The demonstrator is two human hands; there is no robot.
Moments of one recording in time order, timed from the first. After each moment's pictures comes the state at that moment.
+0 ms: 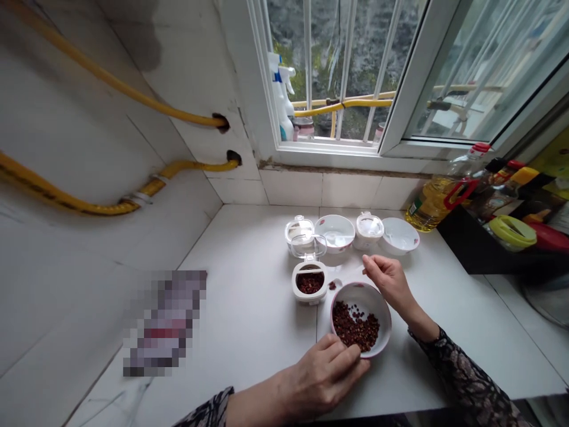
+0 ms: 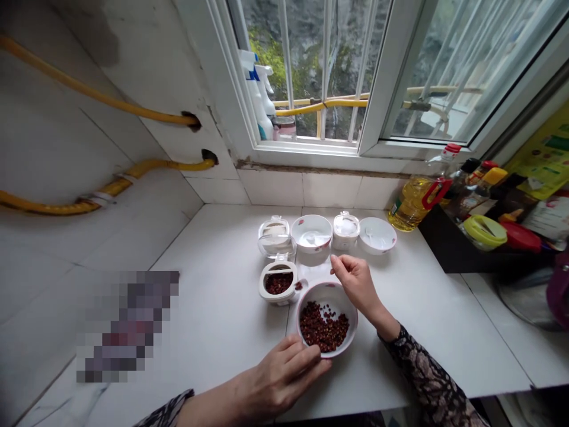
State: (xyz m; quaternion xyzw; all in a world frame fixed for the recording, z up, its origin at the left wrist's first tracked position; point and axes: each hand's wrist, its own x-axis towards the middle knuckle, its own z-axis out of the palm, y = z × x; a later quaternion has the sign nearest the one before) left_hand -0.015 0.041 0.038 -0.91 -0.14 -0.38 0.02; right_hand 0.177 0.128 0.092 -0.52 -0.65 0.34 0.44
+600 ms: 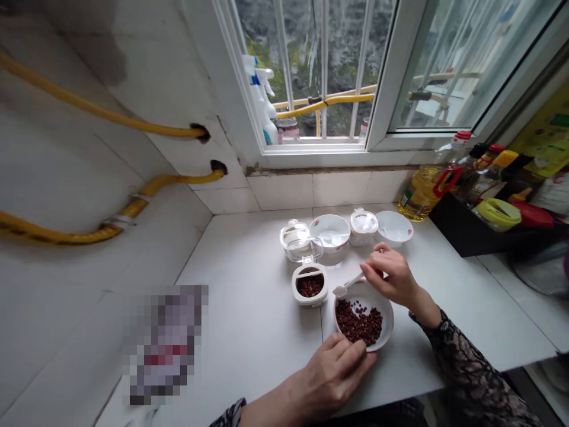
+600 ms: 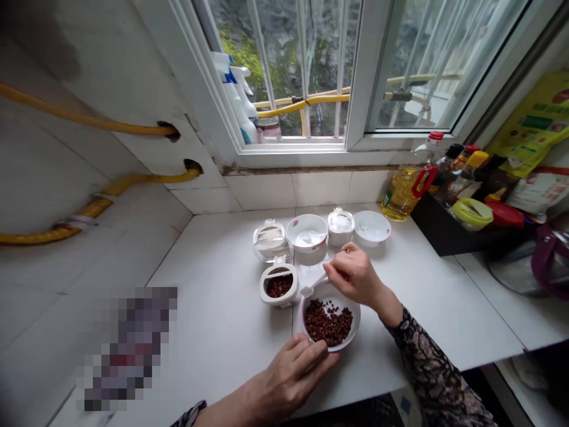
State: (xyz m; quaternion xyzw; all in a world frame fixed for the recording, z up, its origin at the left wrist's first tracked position) left_hand -0.017 0.040 0.031 -0.92 -0.13 -0.36 0.02; right_hand 0.180 0.126 0.110 -0.34 -0.85 -0.01 0.41
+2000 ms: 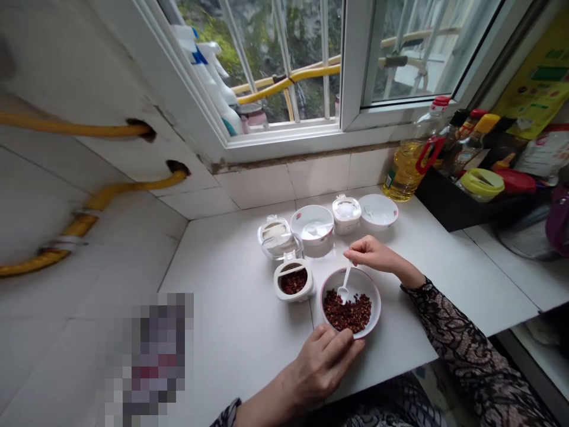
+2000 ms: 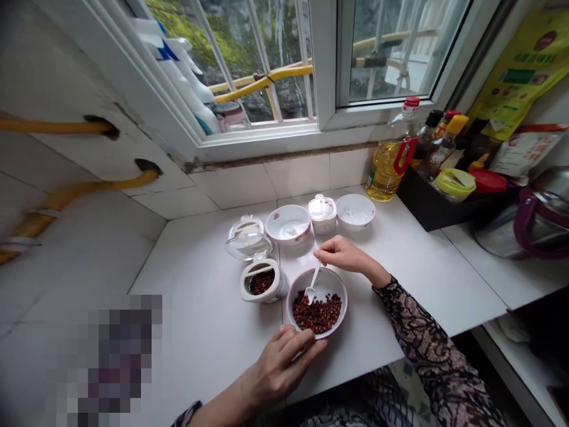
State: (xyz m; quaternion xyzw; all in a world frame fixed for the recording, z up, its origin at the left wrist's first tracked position) left_hand -0.017 0.042 0.034 -0.91 -0.14 -0.40 0.00; right_hand 0.209 0.151 0.079 -0.46 -0.68 0.50 0.26
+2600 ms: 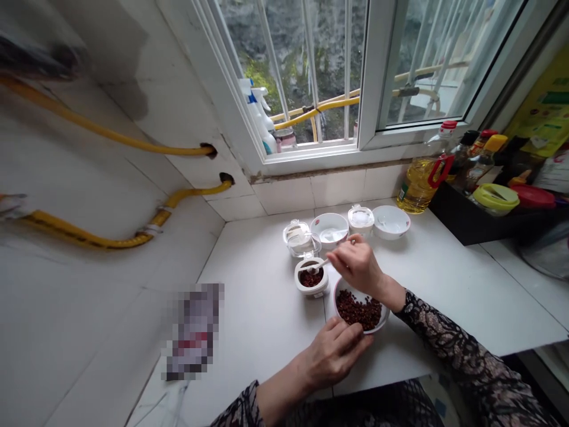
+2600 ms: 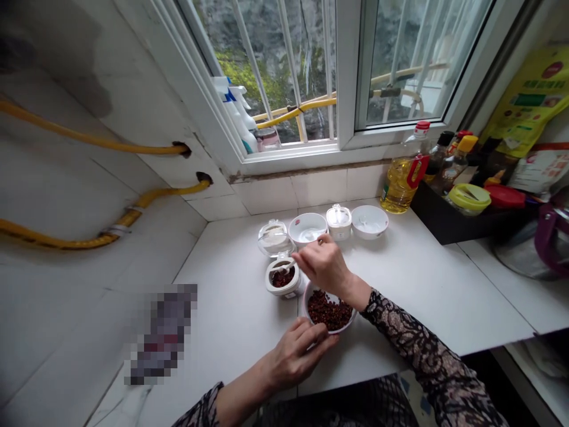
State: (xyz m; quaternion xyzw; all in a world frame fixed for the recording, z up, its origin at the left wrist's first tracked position) left_hand -0.012 0.043 0.026 -0.91 -0.14 -0.40 0.03; right_hand 0.135 0.134 0.098 -0.36 -0.82 -0.05 0.45
